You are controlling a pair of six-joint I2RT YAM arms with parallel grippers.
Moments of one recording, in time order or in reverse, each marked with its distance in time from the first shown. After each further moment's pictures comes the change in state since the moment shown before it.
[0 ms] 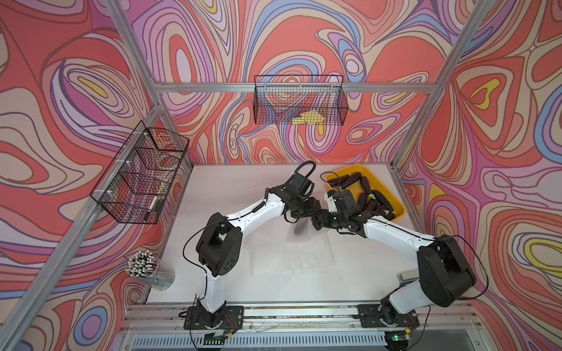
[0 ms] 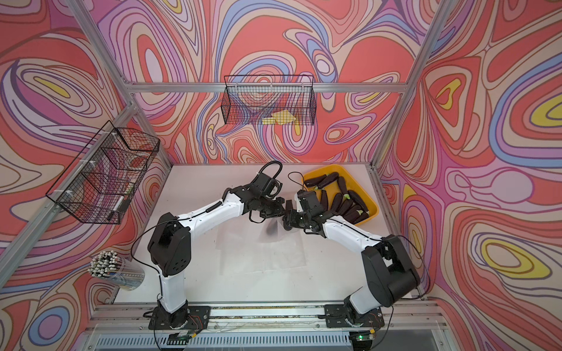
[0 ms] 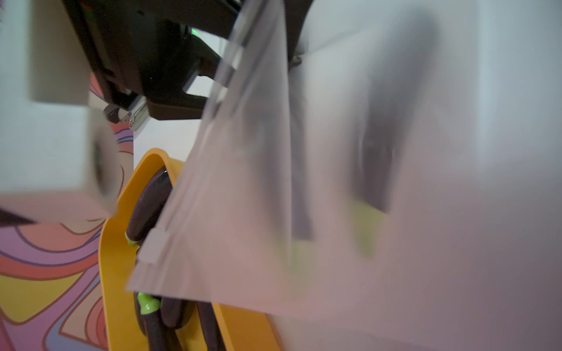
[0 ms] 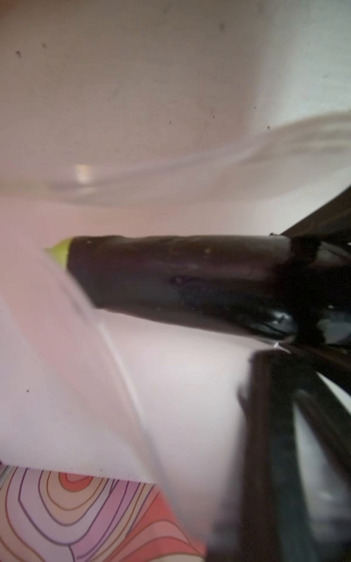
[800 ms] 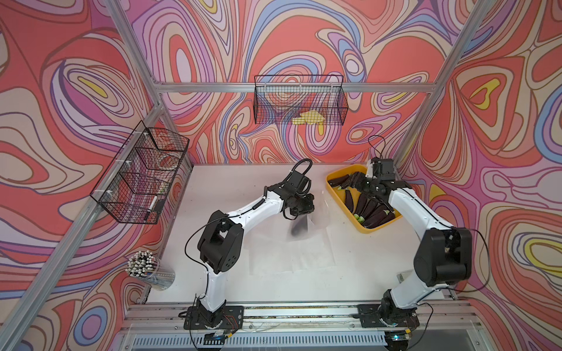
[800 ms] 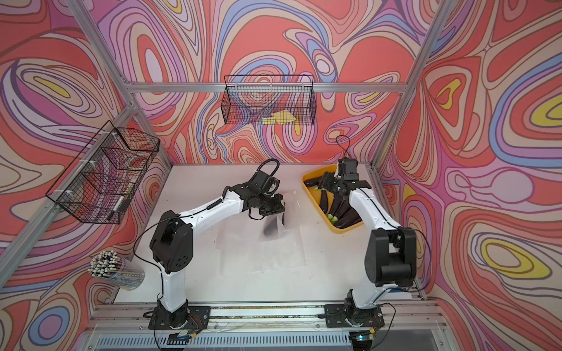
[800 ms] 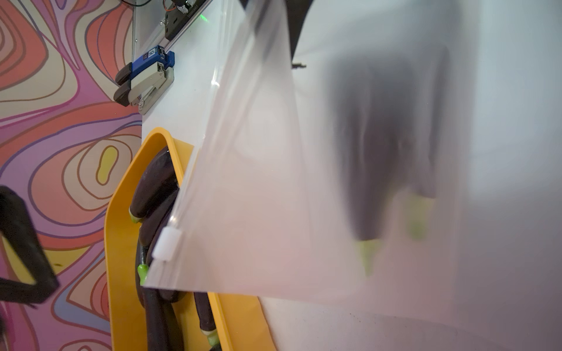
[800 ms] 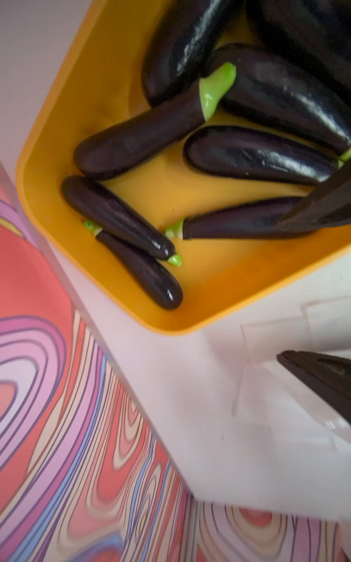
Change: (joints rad) left arm 0.035 0.037 0.028 0.009 0.031 -0.033; right arm -0.423 0.171 0.391 -0.169 0.107 -0.119
